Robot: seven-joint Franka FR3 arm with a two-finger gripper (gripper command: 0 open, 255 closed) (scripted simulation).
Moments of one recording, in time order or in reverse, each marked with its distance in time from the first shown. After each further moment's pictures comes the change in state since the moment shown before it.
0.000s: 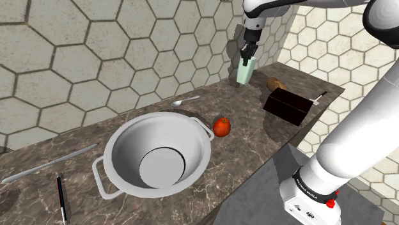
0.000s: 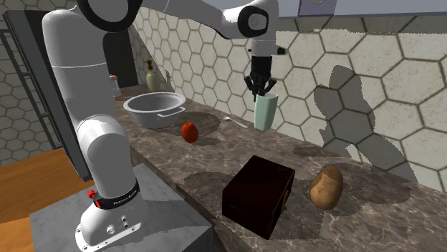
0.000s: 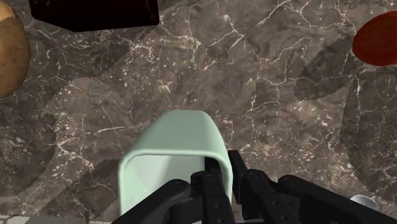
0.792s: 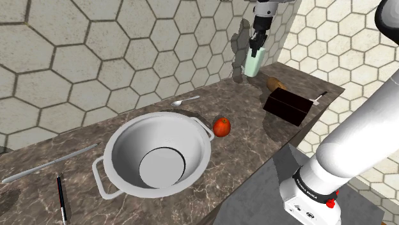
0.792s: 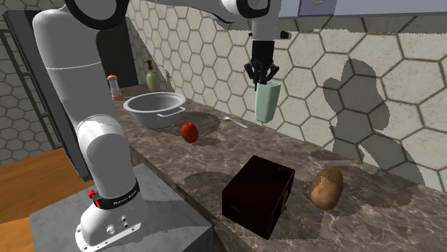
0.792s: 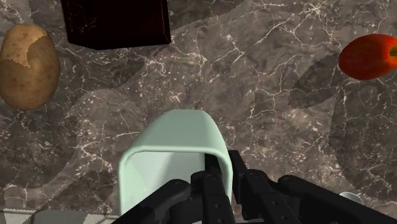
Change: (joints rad) arm -0.017 -0.057 -0.017 0.067 -0.011 -0.123 -0.037
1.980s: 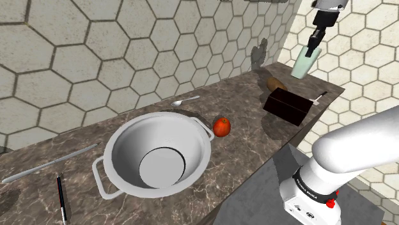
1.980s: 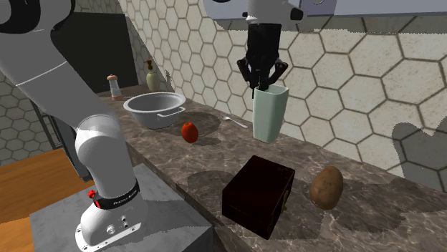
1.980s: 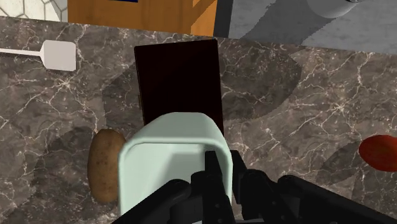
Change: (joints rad) arm -0.152 -0.343 -0.181 -0.208 -0.136 -0.098 -0.306
